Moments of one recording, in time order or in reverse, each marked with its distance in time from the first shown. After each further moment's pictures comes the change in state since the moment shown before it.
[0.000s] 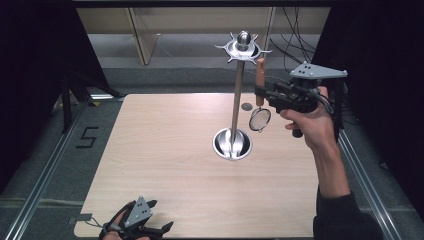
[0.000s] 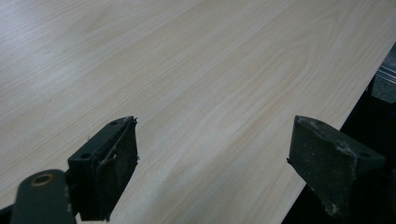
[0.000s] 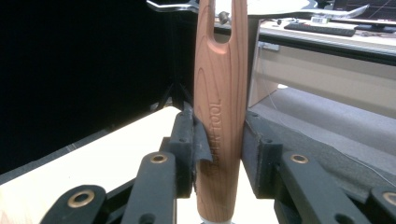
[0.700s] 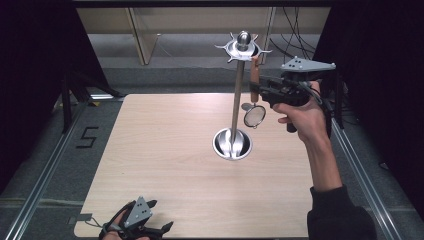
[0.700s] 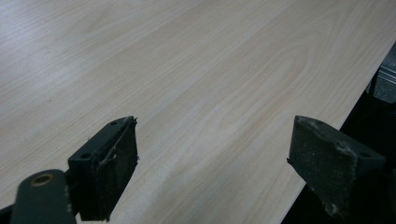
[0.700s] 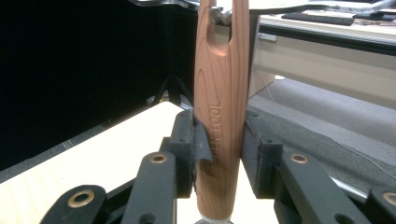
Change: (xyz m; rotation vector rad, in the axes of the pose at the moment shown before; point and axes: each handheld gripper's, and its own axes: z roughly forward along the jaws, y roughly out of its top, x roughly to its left) left arm -0.001 0.000 -0.001 -0.003 0.001 -0.013; right arm -0.002 0.005 0.019 0.034 -0.020 0.015
